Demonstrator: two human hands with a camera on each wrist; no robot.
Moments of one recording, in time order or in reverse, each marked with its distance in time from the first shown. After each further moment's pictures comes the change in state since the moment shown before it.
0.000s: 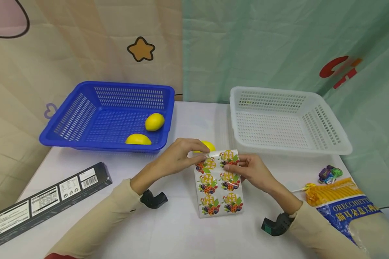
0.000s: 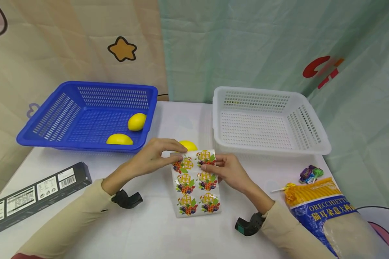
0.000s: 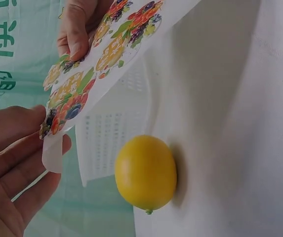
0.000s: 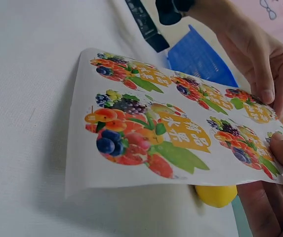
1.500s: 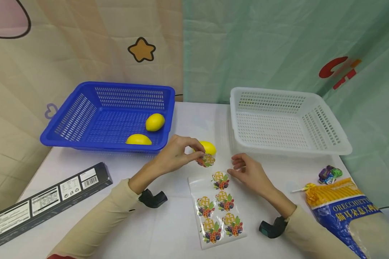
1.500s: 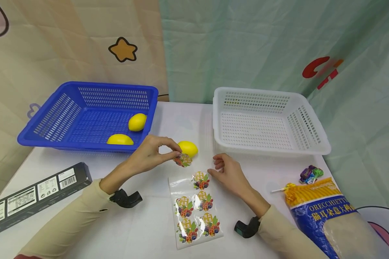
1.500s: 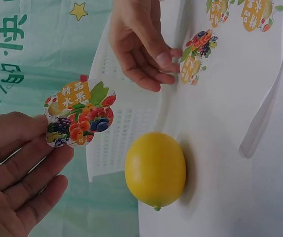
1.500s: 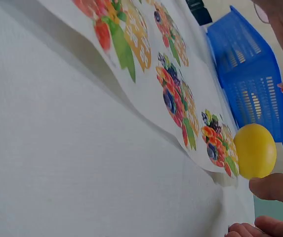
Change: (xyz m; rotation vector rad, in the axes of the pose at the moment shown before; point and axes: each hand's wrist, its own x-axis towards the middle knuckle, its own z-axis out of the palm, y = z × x) left_hand -0.002 0.004 -0.005 0.006 0.088 -0.065; right_hand 0.003 0.036 0.010 -0.437 0.263 -0.101
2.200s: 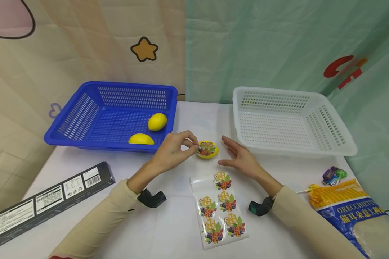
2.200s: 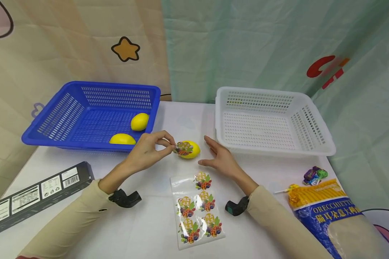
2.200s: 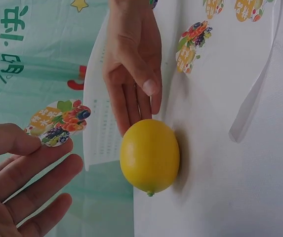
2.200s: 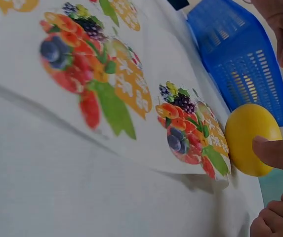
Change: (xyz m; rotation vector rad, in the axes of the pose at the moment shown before) left_hand -0.005 -0.005 -0.005 0.023 0.090 -0.219; right_hand 0.055 0.001 0.011 0.384 -0.192 -0.034
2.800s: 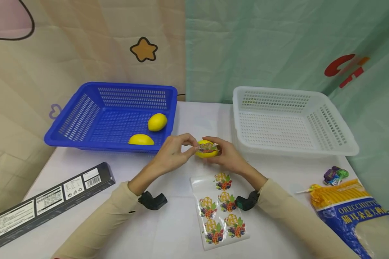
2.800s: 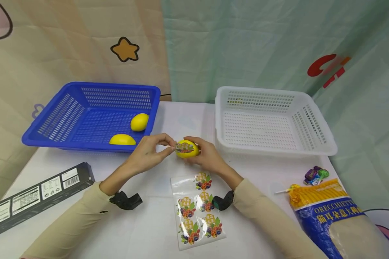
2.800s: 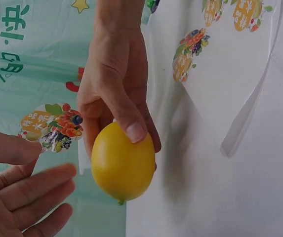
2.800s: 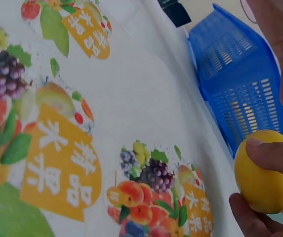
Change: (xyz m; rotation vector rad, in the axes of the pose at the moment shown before) left_hand -0.002 -0.001 0.004 0.003 0.003 -0.098; right_hand 0.027 -0.021 0.028 -0.160 -0.034 -0.080
